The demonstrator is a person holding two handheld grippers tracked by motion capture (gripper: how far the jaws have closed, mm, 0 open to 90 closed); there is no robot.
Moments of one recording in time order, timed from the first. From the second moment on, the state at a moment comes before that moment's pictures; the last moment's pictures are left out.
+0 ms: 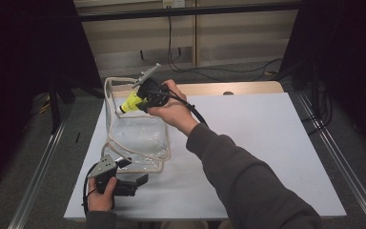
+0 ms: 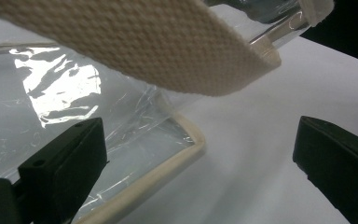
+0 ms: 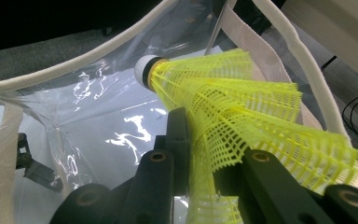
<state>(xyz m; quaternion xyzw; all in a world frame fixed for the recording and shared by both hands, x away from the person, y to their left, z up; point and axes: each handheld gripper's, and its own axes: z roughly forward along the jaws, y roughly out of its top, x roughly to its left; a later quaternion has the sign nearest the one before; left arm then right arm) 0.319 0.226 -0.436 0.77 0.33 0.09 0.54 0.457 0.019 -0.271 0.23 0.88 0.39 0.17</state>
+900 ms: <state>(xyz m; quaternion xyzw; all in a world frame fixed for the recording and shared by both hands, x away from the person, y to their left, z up) 0.319 0.226 -0.436 0.77 0.33 0.09 0.54 0.452 0.041 -0.281 0.22 0.89 0.38 0.16</state>
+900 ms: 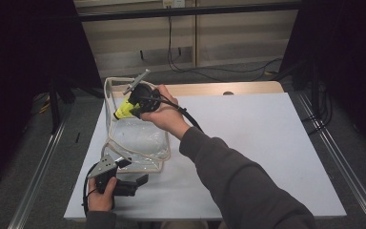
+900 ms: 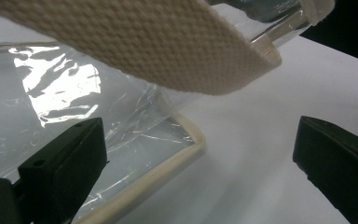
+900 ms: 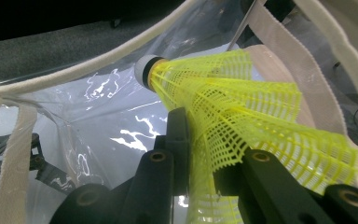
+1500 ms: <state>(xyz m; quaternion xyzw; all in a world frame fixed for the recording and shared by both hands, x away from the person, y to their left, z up) 0.318 0.225 -0.437 0.76 0.34 0.10 0.55 0.462 0.059 -0.305 0.24 0.89 0.37 0.14</state>
